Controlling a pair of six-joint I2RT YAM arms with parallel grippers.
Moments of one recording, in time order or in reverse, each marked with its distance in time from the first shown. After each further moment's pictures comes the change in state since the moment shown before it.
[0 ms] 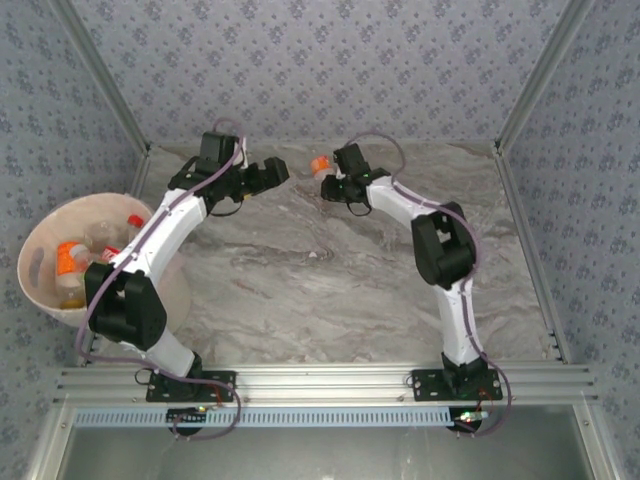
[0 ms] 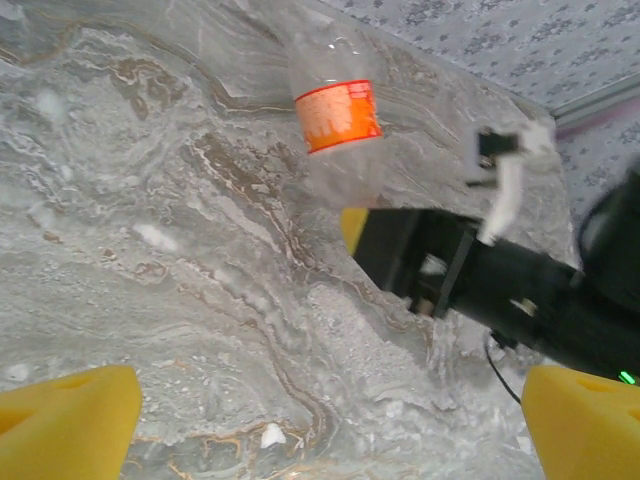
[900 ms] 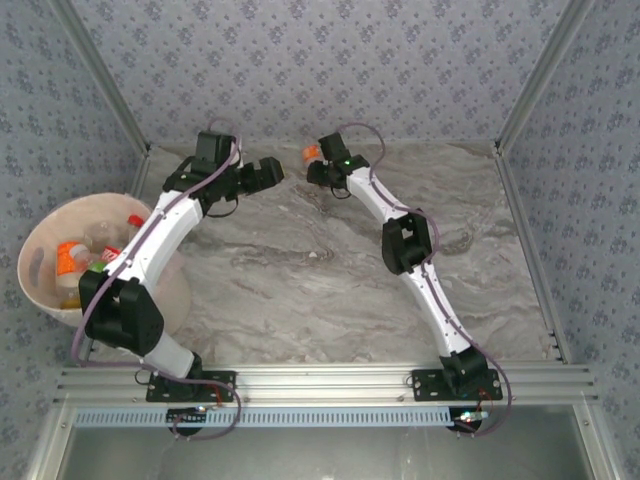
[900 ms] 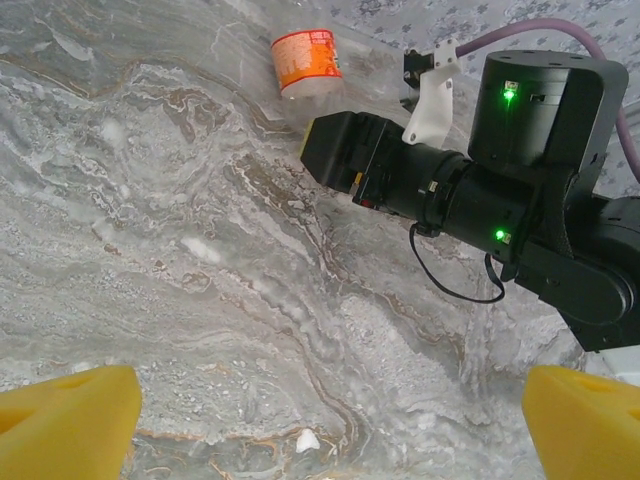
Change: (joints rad) left arm 0.002 -0.033 0.017 -0.056 -0.097 0.053; right arm -0.012 0.654 0.953 -0.308 0.055 0.050
